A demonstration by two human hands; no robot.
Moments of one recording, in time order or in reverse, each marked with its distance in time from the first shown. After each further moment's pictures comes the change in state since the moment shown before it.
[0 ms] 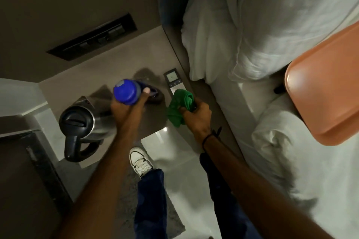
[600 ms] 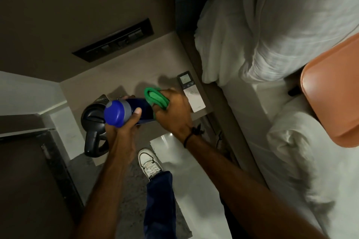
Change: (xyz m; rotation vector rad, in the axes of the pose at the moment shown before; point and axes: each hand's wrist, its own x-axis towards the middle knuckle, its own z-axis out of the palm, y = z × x) left_hand -0.026 -0.010 -0.078 -0.380 -0.075 -0.135; right_hand -0.040 -0.052 0.070 -0.335 -0.119 -0.542
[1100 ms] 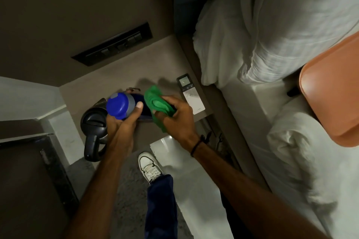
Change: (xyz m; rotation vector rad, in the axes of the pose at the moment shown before) left_hand 0.022 0.003 0.005 0.150 -0.023 0.039; right_hand -0.013 0.014 0.001 0.369 0.012 0.034
